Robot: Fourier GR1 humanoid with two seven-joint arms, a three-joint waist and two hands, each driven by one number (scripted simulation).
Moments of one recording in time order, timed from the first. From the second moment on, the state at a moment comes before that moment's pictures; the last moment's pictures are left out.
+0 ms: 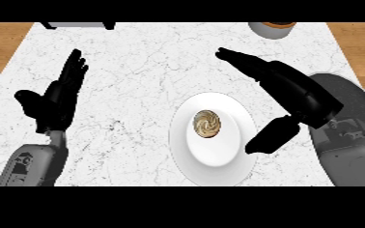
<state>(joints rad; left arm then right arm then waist) -0.23 0.29 -0.05 -1.47 0.13 0.19 0.08 -0.53 -0.43 0.31 -1.80 0.19 0.41 0.40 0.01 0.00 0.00</state>
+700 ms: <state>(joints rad) -0.24 0.27 0.01 -1.46 0.10 0.14 0.08 -0.49 -0.27 0.36 -1.76 0.40 0.44 0.51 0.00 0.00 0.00</state>
